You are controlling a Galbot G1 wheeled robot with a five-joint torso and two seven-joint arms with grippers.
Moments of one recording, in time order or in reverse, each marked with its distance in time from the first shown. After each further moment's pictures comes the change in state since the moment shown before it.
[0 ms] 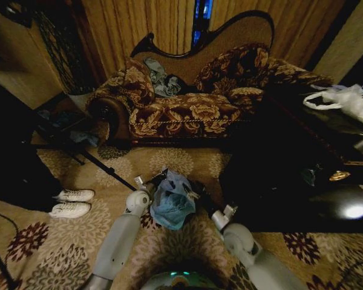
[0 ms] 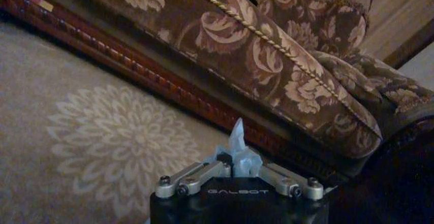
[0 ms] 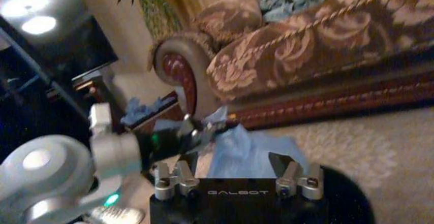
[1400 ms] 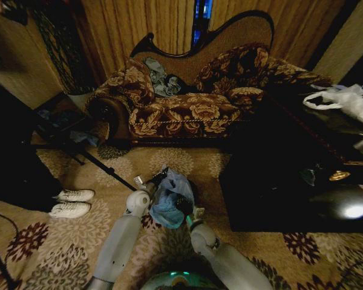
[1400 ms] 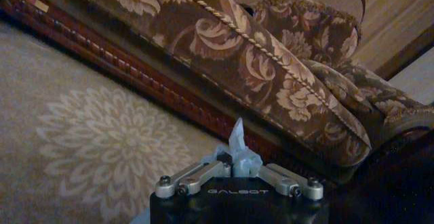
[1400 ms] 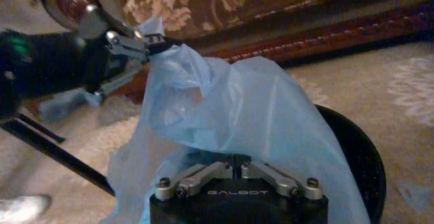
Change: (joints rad) left arm 0.020 -0.019 -0.011 -0.037 -0.013 -0.003 -0.002; right arm 0.270 0.265 -0.274 -0.320 -0.033 -0.071 0.494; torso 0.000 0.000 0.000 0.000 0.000
